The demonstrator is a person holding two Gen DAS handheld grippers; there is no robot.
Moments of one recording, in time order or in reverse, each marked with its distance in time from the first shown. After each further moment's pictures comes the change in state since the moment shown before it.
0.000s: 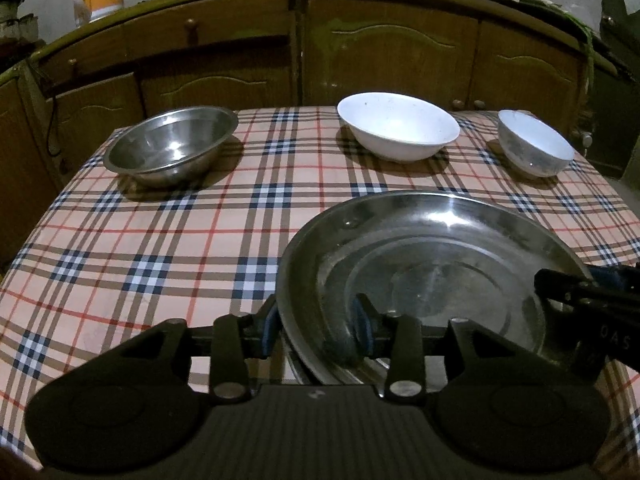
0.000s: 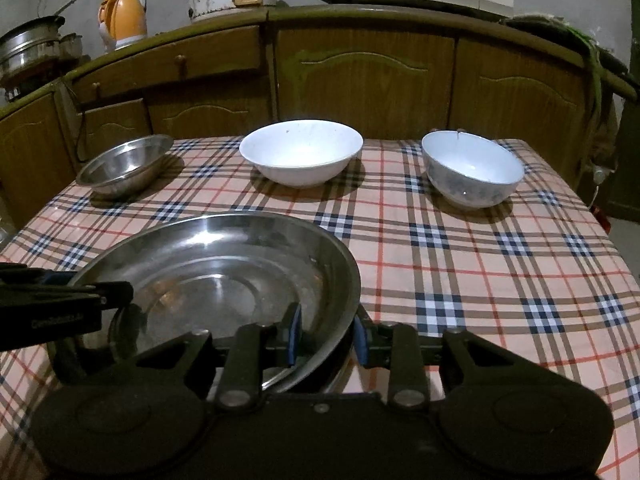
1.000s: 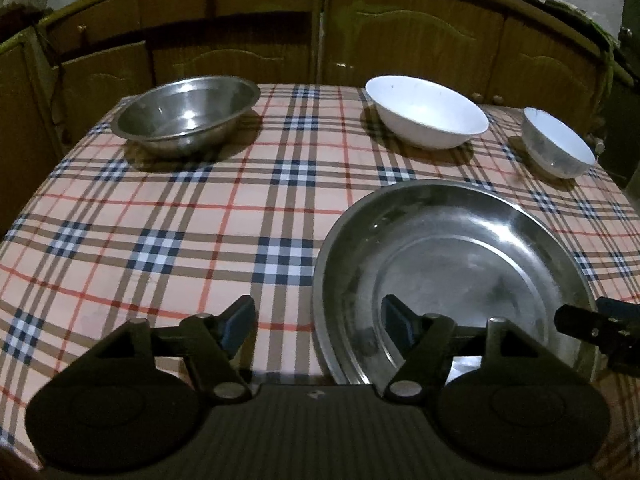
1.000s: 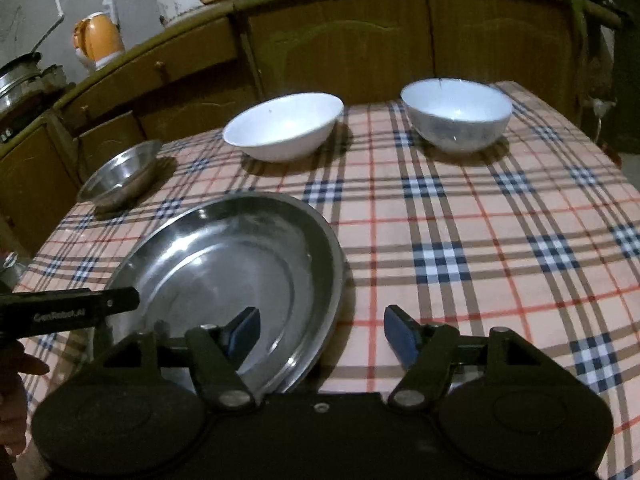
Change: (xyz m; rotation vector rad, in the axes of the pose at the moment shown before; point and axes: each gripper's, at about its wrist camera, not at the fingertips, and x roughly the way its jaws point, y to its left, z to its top) left arm 0.020 0.024 0.000 -0.063 0.059 -0.015; right arm 0.008 -0.026 -0.013 0.164 0.075 0.068
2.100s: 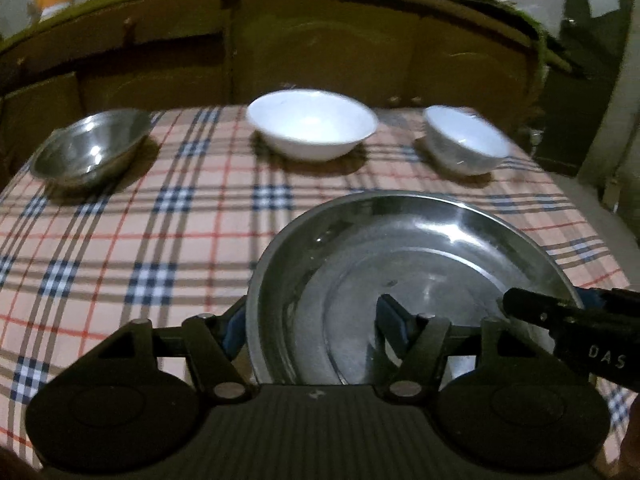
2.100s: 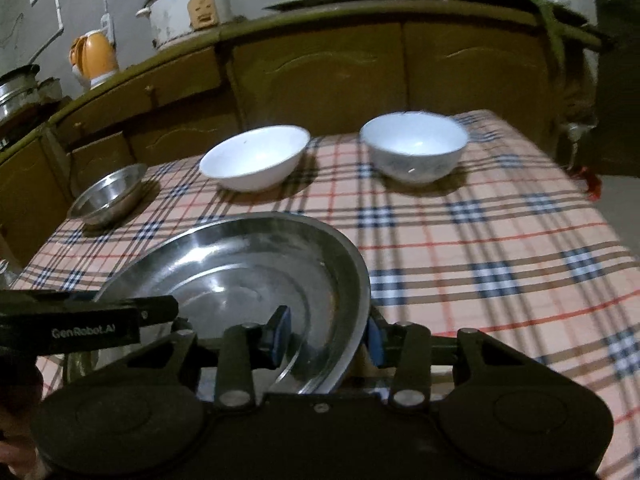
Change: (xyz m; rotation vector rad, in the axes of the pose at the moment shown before) left arm -0.022 -0.079 0.003 0.085 -0.054 -0.143; right arm -0.039 -0.032 0.002 -0.021 -0.088 -0.038
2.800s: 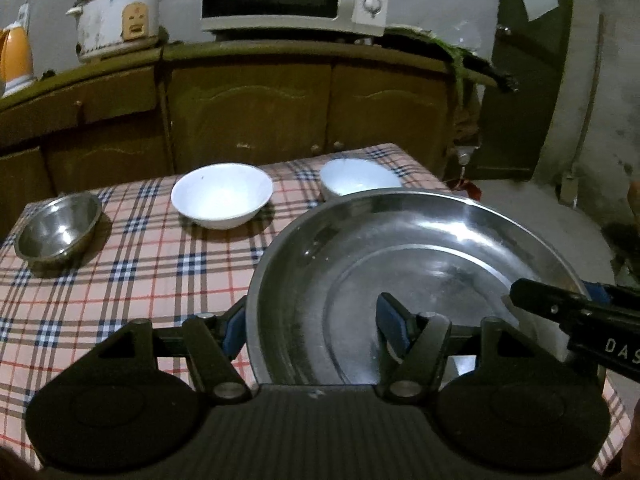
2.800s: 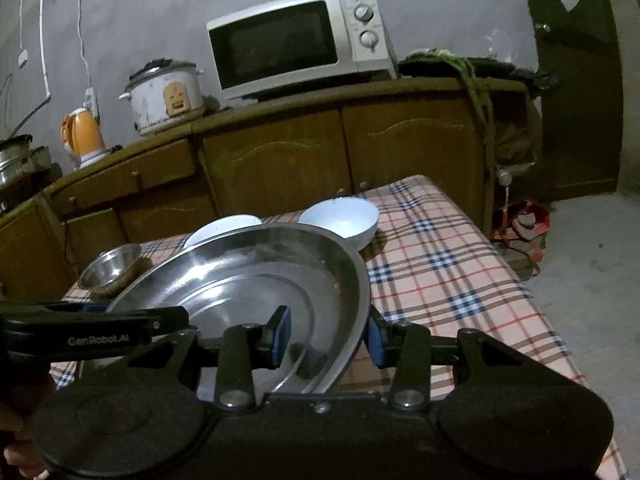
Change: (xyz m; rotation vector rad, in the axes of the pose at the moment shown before) left arm -0.070 -0.075 0.018 0.103 -0.096 -0.079; right arm -0.125 -0.045 0.011 0.079 -0.181 -0.055
